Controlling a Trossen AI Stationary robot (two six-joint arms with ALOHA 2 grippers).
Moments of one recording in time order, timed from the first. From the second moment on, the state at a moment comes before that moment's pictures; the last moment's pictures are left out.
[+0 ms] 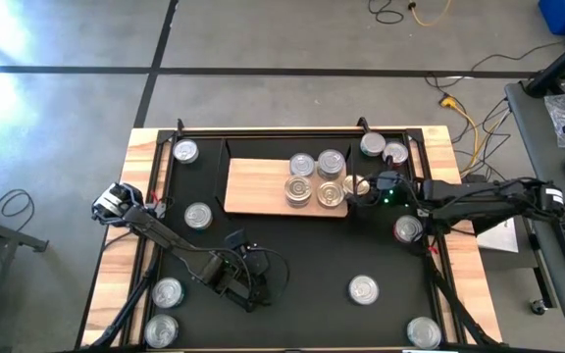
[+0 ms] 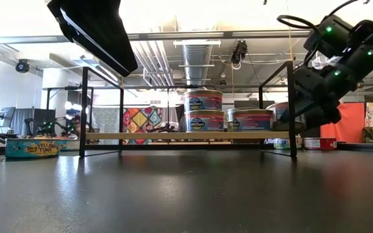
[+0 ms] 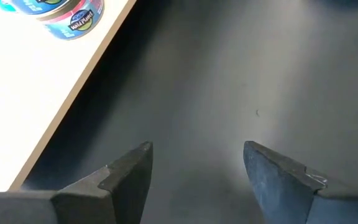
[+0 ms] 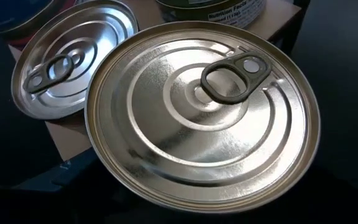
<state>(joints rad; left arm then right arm) -0.57 1.79 1.36 -0.82 -0.62 -0.85 -0.29 0.91 0.27 -0.09 0.11 0.50</state>
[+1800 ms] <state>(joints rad) -0.40 1.60 1.28 -0.62 -0.79 -0.57 0.43 1.41 1.25 -0.77 0.34 0.88</state>
